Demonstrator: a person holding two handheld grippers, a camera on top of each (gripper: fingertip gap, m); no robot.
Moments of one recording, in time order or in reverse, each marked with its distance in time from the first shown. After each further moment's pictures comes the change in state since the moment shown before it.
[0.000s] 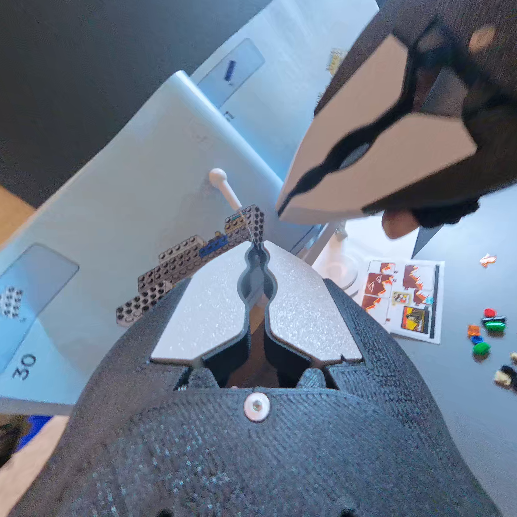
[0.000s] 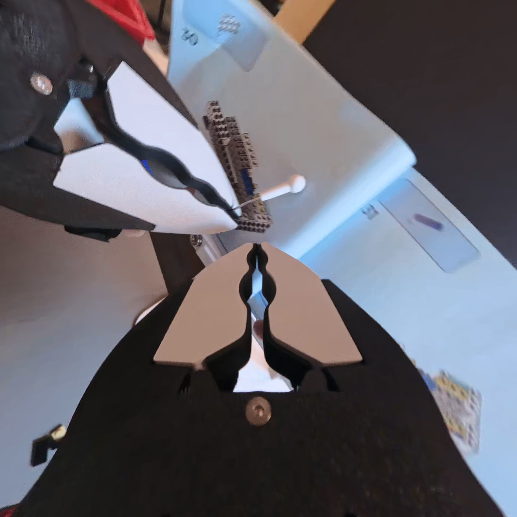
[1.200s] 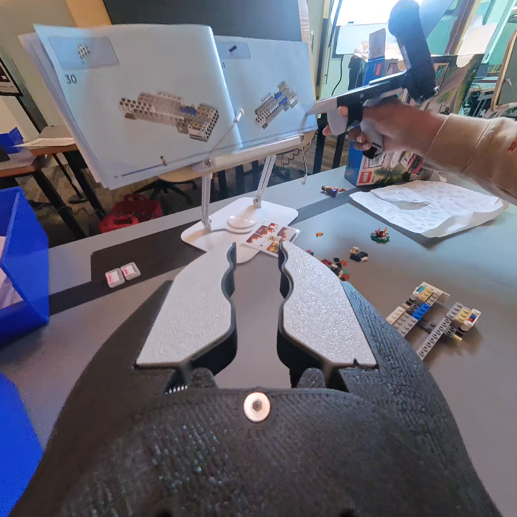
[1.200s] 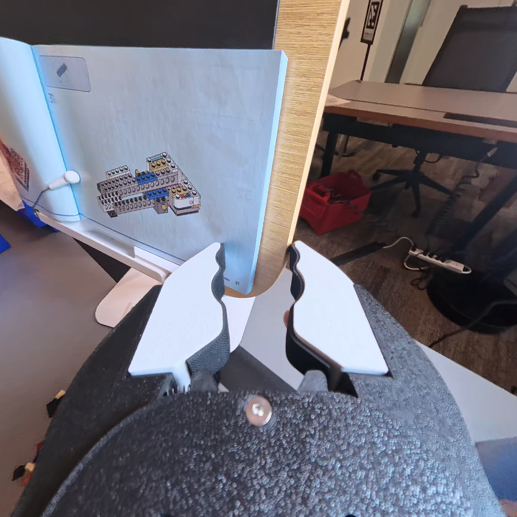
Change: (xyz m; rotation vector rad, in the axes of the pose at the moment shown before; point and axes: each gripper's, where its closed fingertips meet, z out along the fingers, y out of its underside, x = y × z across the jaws) left arm 0.067 0.050 -0.185 0.132 0.083 -0.539; right arm 0.131 0.124 -0.099 -0.047 0.201 0.623
